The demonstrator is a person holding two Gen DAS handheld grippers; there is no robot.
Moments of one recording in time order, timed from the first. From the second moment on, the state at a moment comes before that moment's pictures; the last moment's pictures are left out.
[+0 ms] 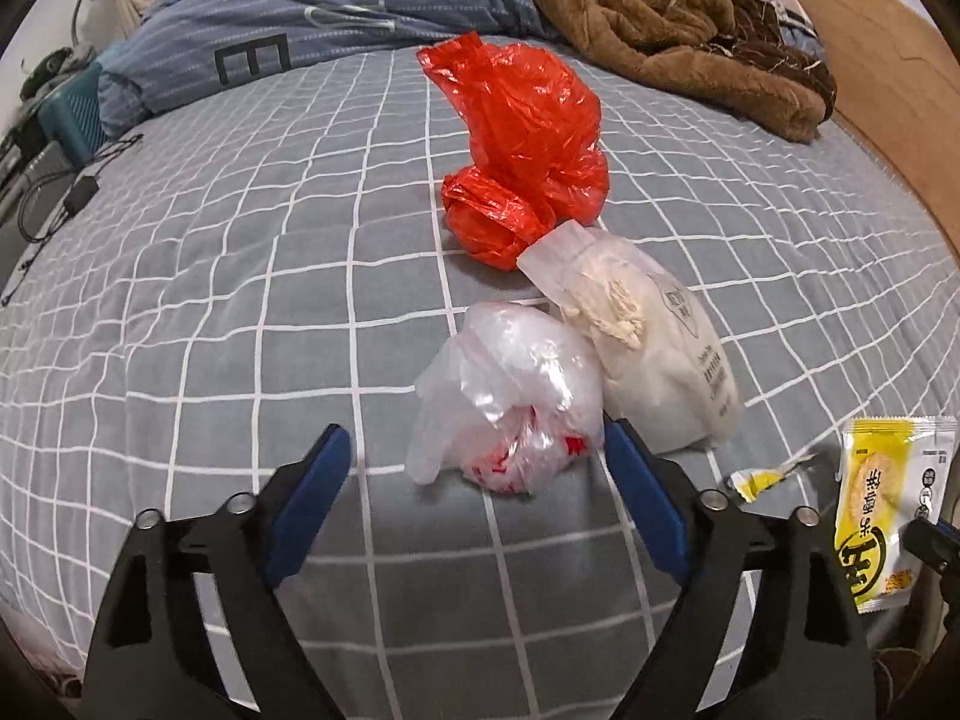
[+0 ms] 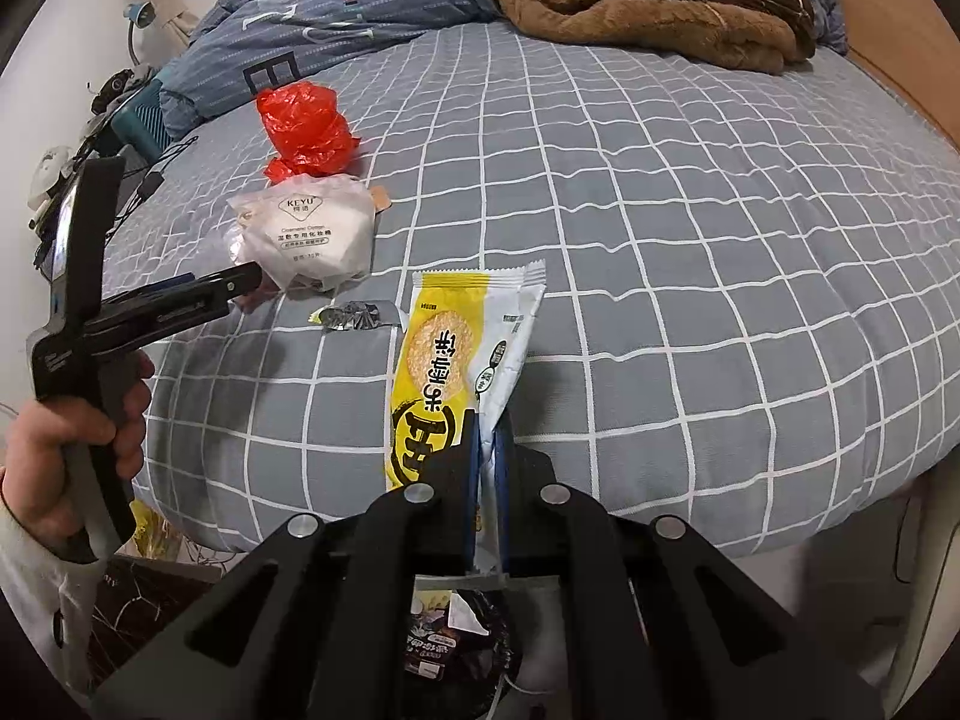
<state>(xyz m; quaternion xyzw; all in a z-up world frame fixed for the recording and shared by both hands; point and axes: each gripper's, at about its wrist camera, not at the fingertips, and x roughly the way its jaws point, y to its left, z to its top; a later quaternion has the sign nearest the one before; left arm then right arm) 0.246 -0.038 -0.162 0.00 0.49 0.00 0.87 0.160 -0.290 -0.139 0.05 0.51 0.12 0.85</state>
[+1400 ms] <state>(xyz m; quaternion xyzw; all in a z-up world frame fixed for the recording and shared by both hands) 0.115 -0.006 -0.110 -0.05 0.47 0.03 0.88 0.107 -0.243 -0.084 0.04 0.46 0.15 0.87</state>
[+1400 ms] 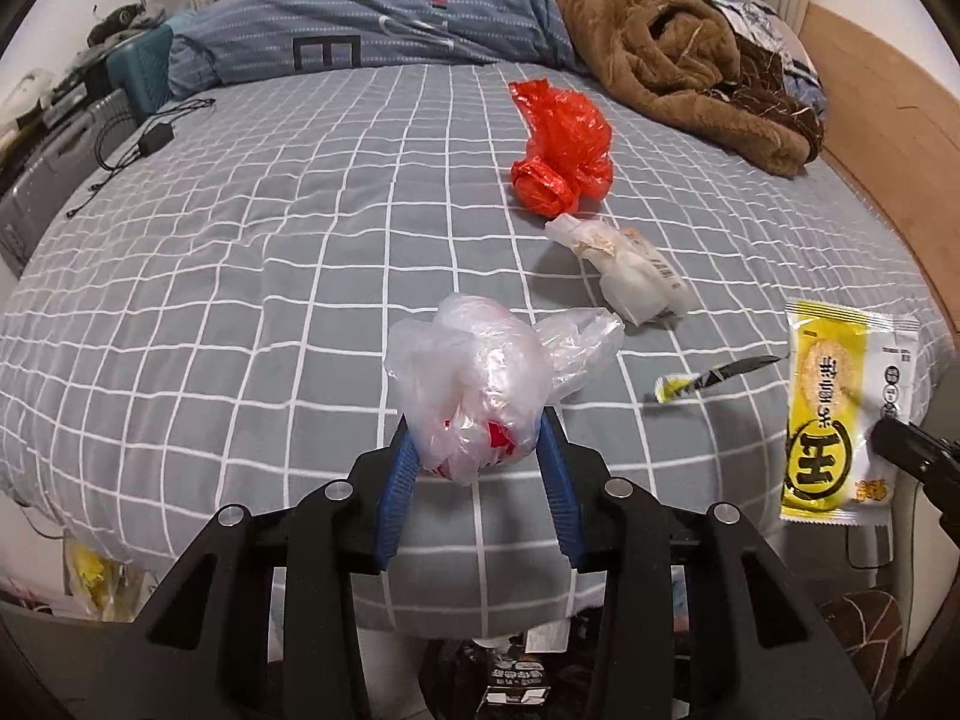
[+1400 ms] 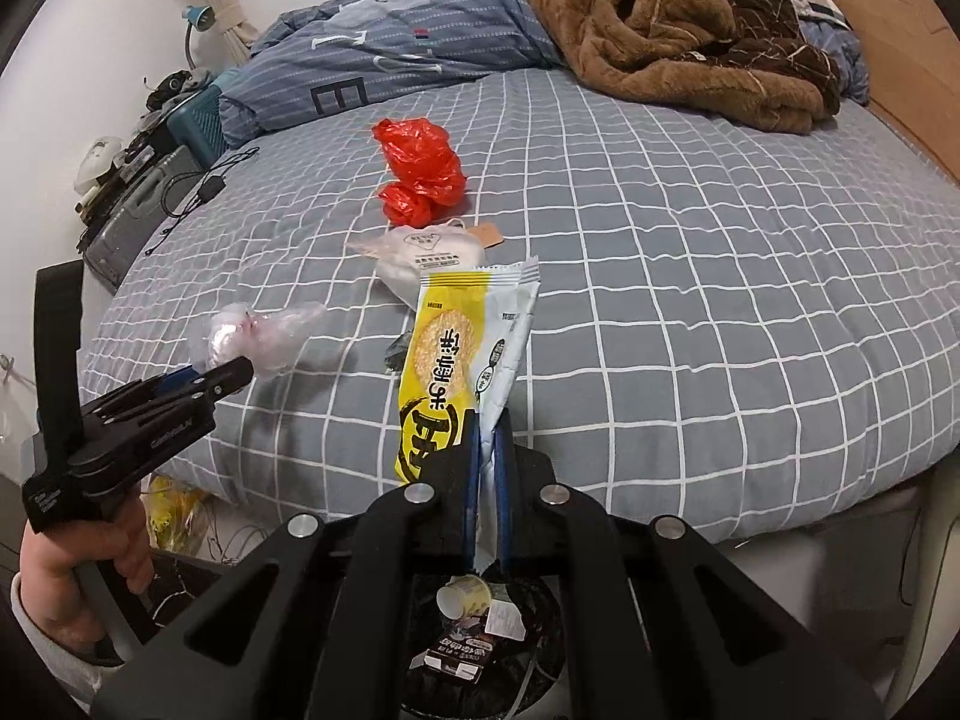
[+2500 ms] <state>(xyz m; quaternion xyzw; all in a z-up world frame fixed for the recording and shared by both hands) 0.004 -0.023 -0.063 -0.06 0.44 0.00 0.90 0.023 -0.234 -0.052 0.02 0.43 0.17 0.89</state>
